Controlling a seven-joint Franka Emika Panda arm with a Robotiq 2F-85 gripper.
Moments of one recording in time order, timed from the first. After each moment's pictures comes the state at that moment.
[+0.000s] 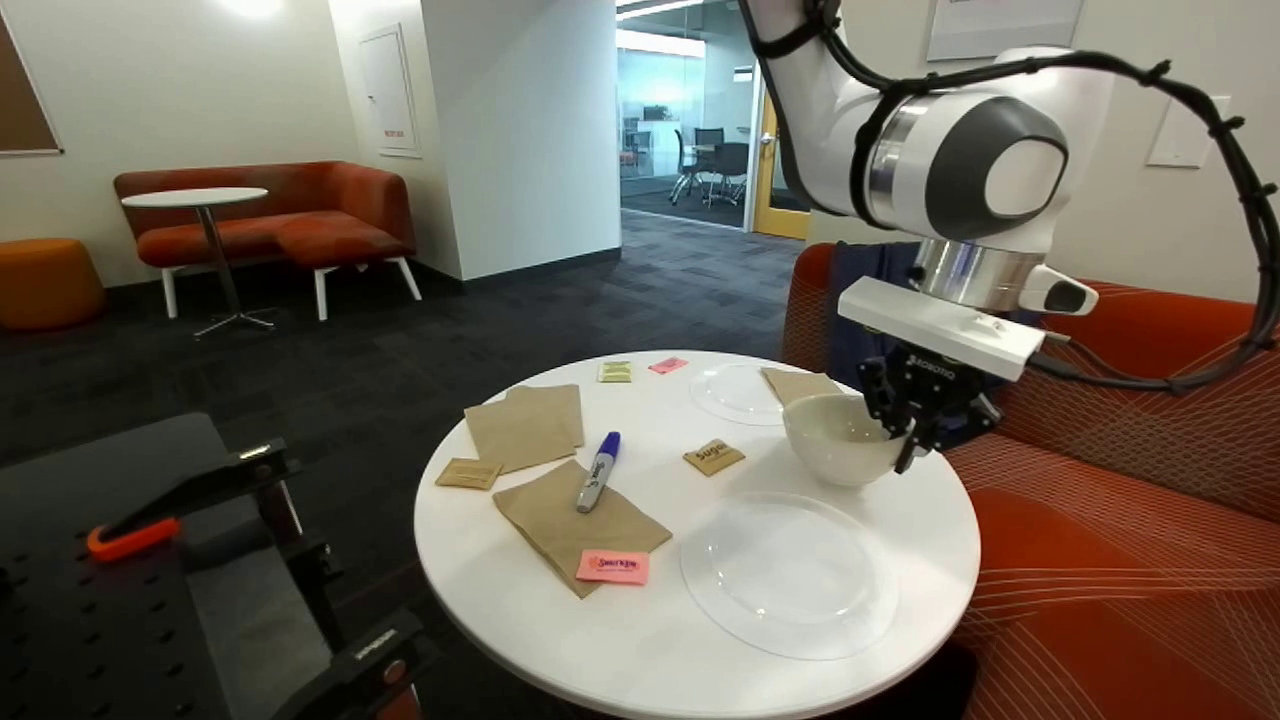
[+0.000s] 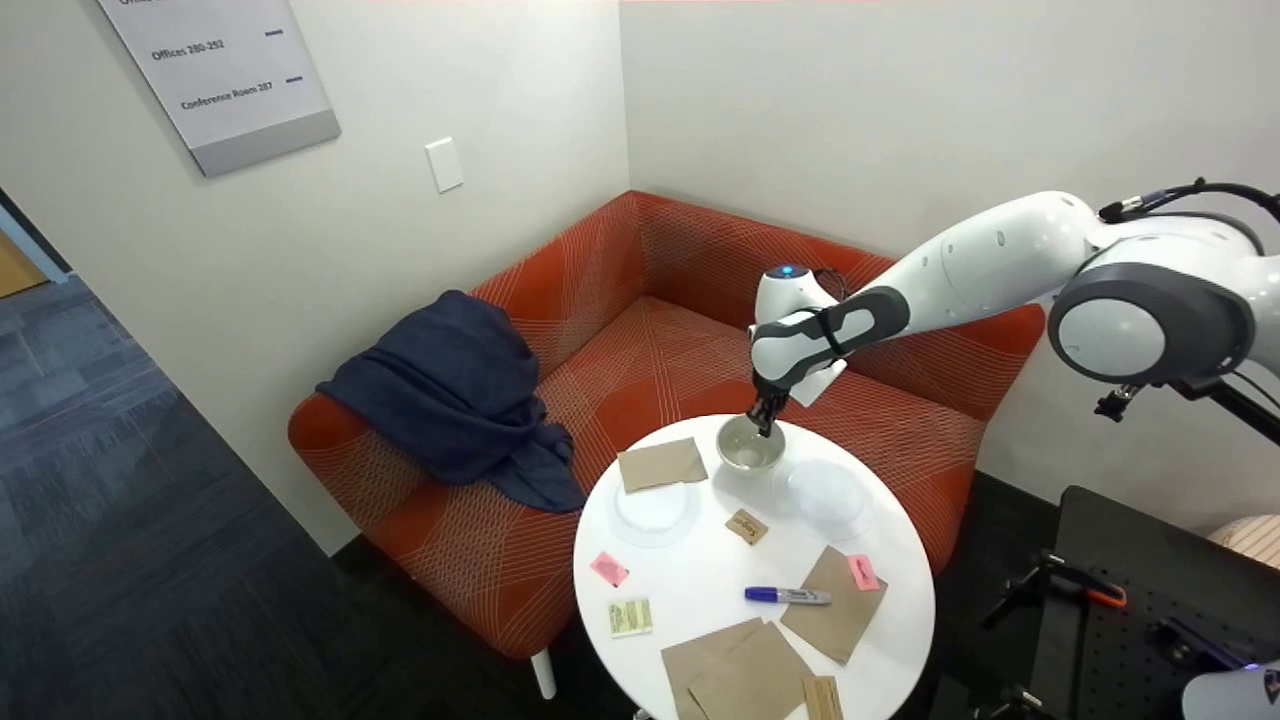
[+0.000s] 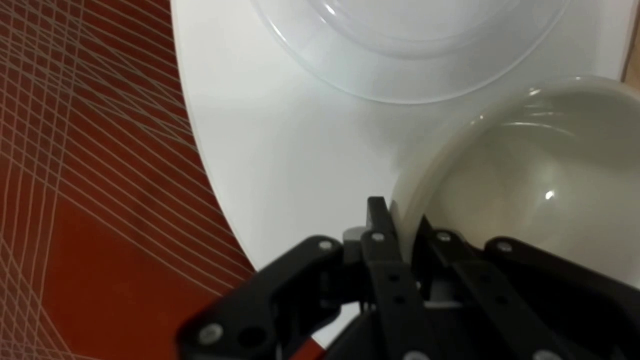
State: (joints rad) arm -0.30 1.04 0.00 -1.41 0.09 2.37 -0.28
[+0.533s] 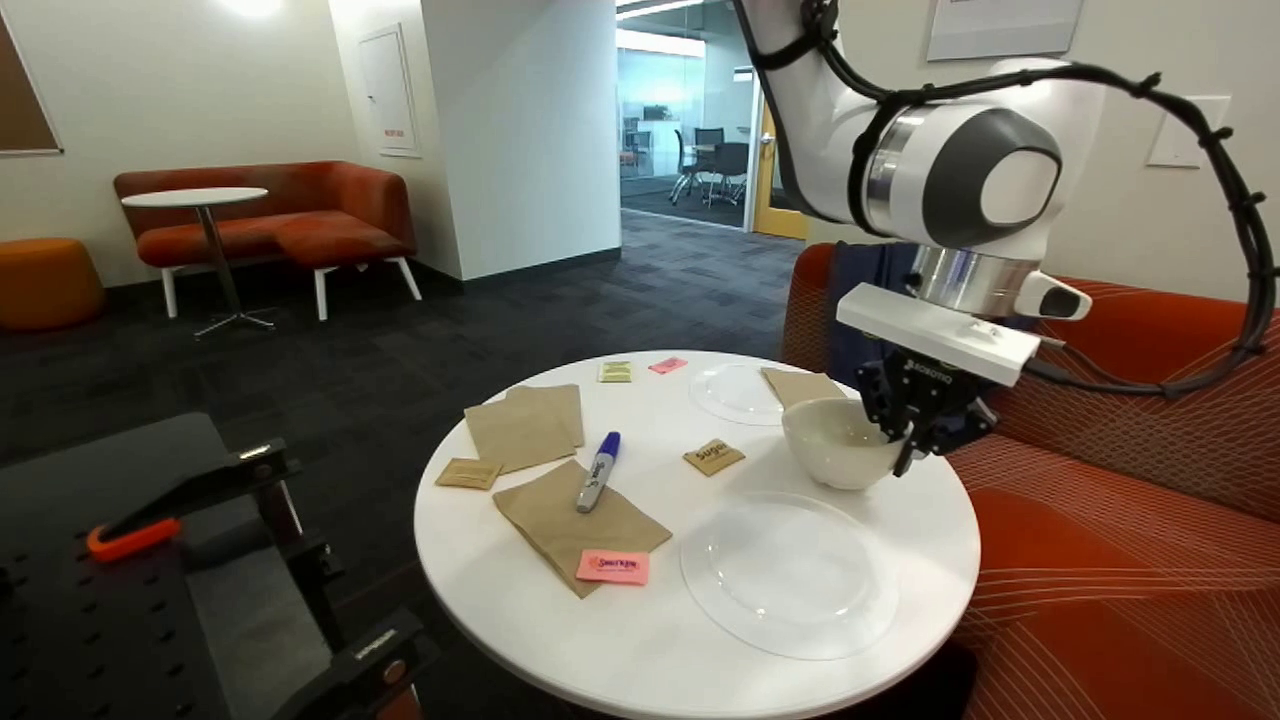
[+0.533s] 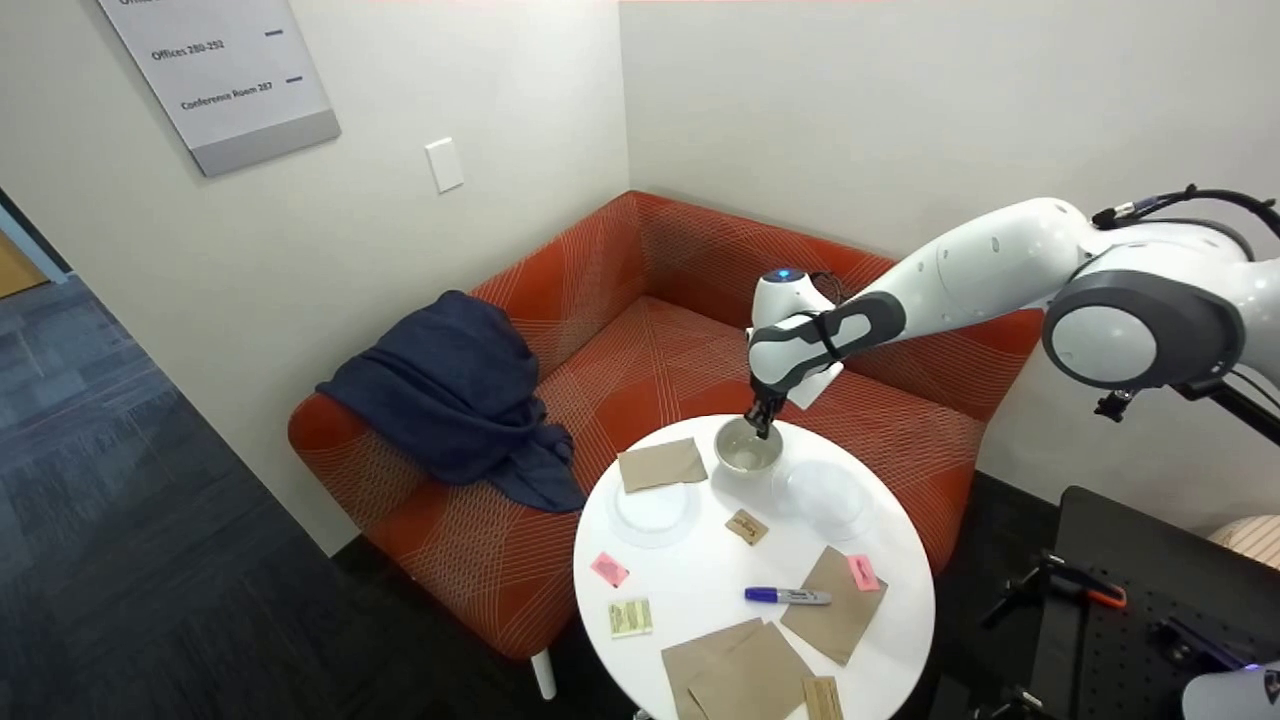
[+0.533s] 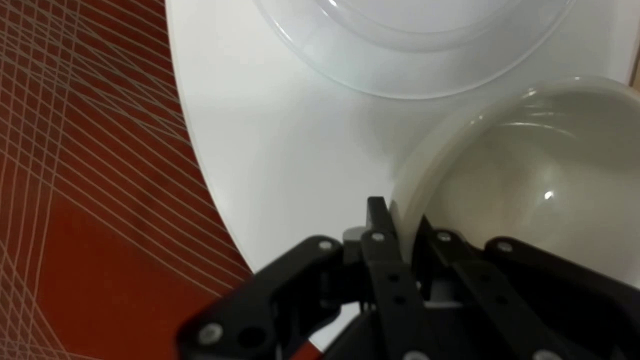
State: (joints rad) arm -0.30 1.07 0.00 -1.38 0.08 2.37 -0.28
